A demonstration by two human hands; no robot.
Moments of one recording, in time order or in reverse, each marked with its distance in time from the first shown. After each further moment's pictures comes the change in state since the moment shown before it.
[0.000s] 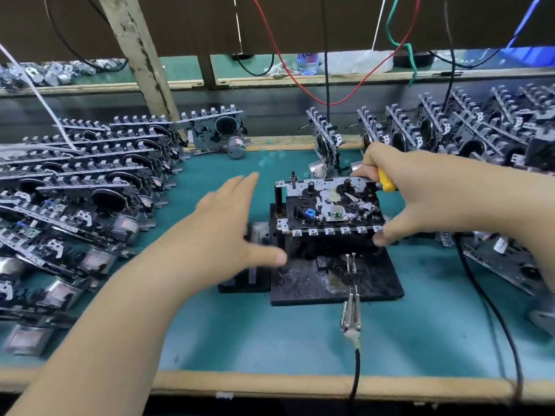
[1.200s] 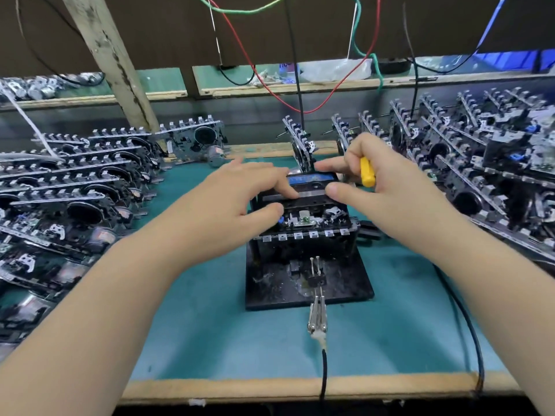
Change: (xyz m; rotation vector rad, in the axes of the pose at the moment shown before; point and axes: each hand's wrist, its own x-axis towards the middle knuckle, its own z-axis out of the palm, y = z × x) left_hand 0.015 0.040 -0.018 -0.017 0.163 0.512; right_hand -0.010 -0.010 0.028 0.699 0.460 -0.028
